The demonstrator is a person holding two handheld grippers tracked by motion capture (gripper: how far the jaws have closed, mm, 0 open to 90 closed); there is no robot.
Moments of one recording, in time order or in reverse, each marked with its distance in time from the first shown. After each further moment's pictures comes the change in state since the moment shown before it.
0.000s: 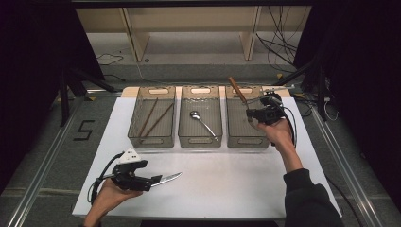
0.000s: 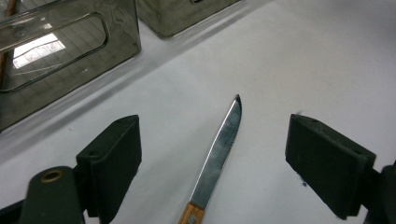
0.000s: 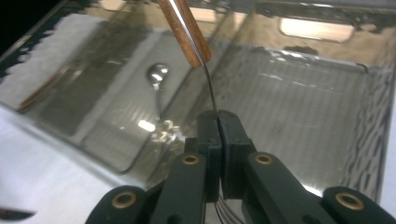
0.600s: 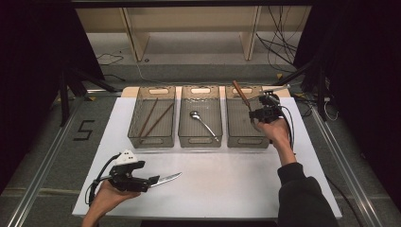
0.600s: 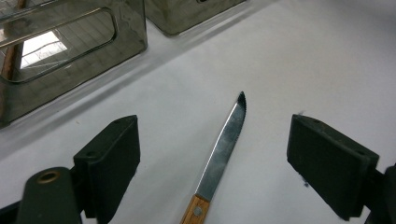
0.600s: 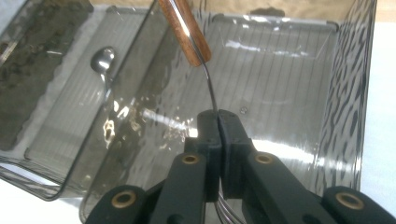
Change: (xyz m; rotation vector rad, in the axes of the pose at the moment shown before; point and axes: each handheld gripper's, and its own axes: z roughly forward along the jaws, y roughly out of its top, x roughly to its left) left arm 0.004 -0.006 -0.004 -0.008 0.005 -0.011; right arm -0.019 0.000 0.028 0.102 -0.083 0.097
